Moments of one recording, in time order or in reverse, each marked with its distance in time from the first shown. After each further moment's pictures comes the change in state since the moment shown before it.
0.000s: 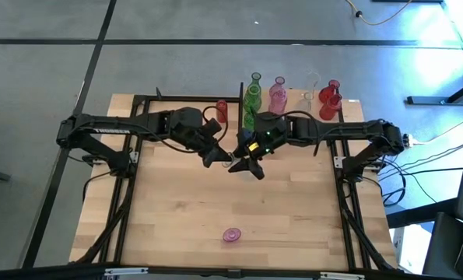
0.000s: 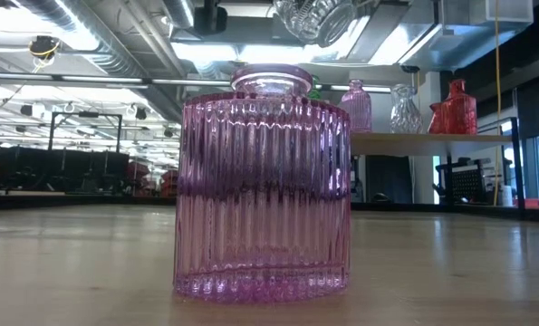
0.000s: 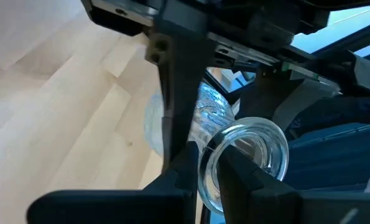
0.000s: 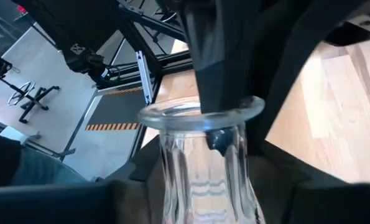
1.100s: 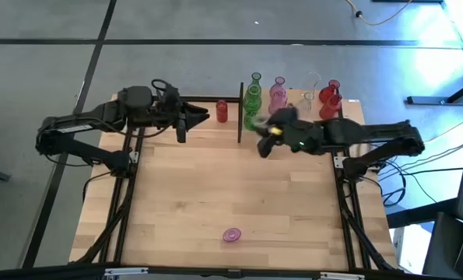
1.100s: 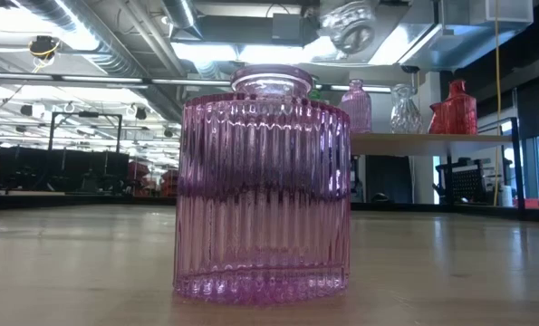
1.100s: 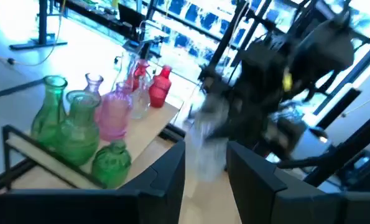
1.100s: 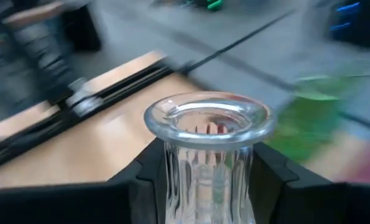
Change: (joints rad) left arm 0.072 -0.291 0.001 0.011 -0.397 0.340; right arm 0.149 -0.211 -0.003 -0.247 1.028 0.209
